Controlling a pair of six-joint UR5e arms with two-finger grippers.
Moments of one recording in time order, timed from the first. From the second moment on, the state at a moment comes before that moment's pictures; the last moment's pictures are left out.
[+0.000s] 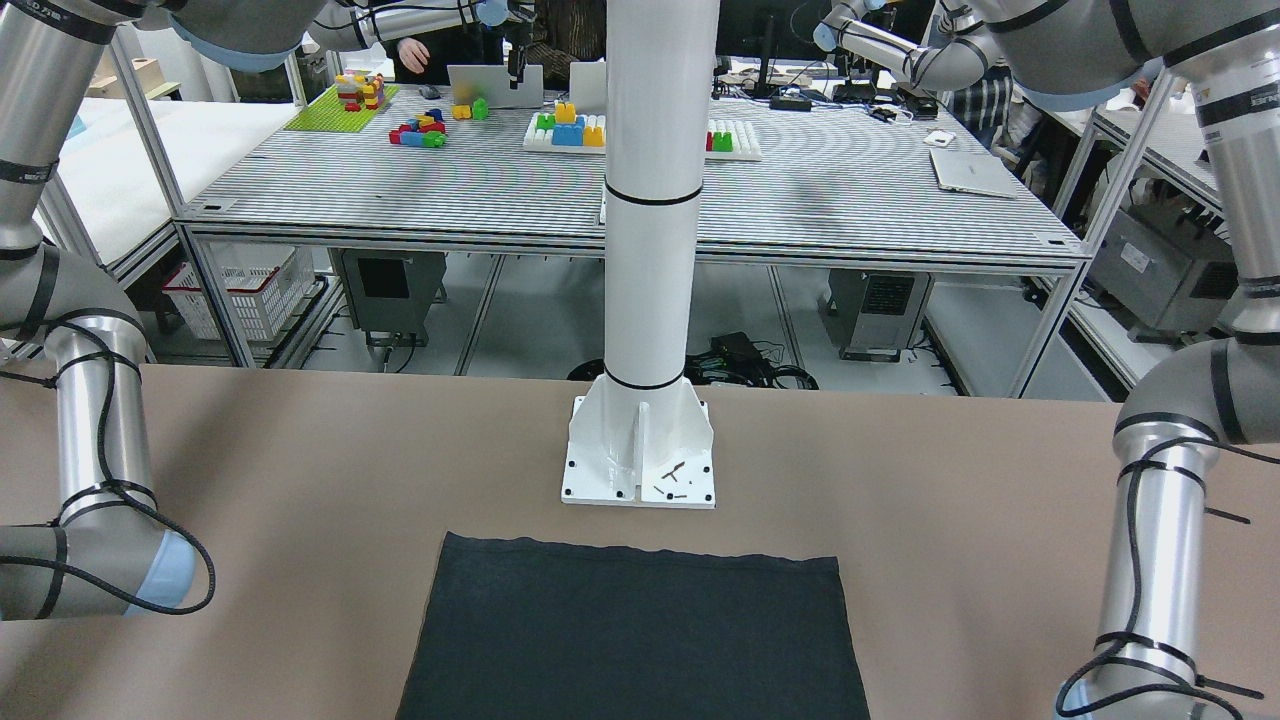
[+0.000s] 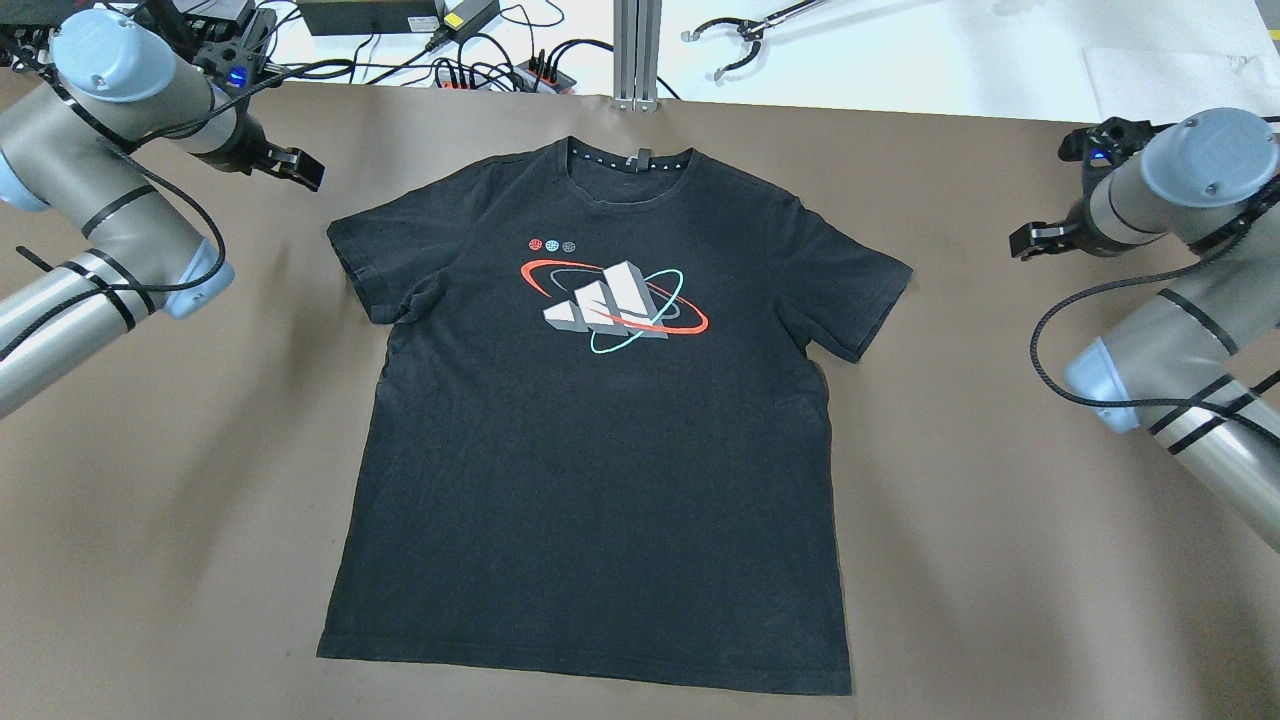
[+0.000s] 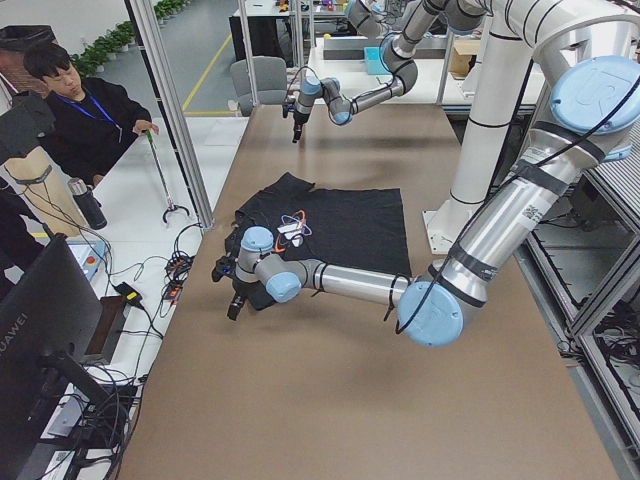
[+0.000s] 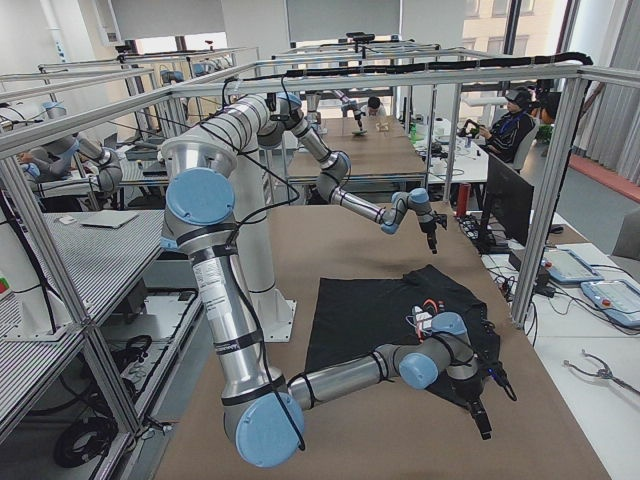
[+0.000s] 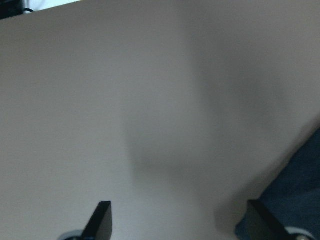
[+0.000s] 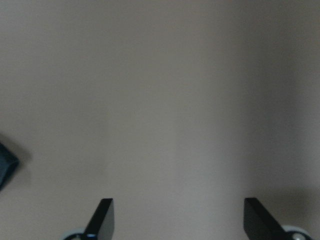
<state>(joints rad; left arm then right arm) -1.09 -2.23 -1.05 -2.21 -1.99 -0.63 1.10 -1.18 1.46 -1.25 1.84 0.67</state>
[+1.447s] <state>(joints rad) -1.01 -2.27 -0.88 -2.40 -2.08 -0.72 1.04 -1.12 1.40 -1.19 1.84 0.74</state>
